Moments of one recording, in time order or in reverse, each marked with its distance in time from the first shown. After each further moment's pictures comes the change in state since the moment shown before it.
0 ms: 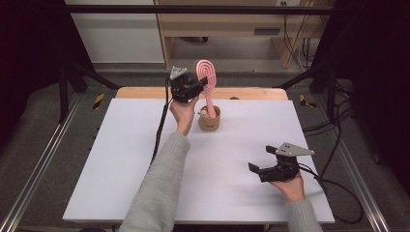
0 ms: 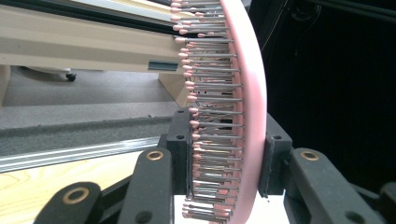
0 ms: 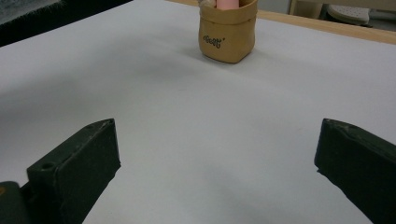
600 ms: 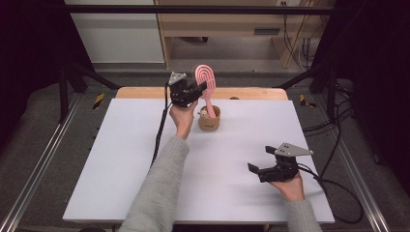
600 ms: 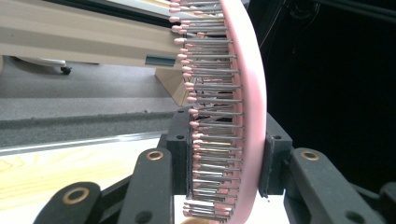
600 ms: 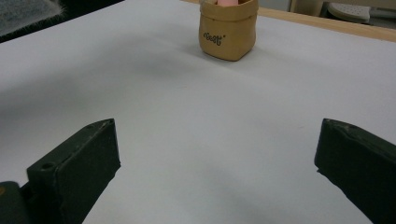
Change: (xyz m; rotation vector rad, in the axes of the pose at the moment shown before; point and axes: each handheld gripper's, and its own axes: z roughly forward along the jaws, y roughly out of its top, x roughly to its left) left arm 0.006 -0.017 0.000 0.011 -0.009 -0.016; right arm 0.000 -0.001 0.002 0.008 -0.001 -0.007
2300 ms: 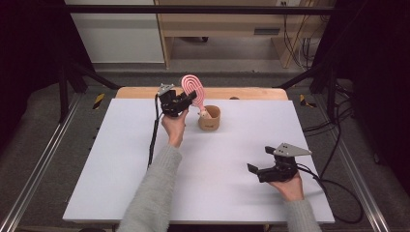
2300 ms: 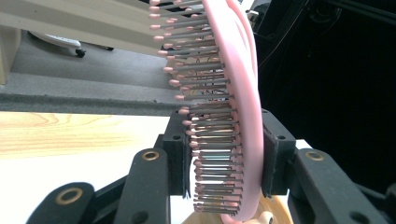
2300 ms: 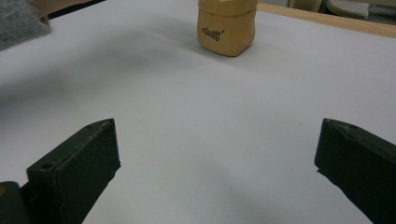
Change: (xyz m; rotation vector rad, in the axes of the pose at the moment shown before) left arm 0.033 -0.031 -0.016 0.002 0.047 -0.090; right arm 0.000 -0.001 0.002 0.015 -0.009 -0.006
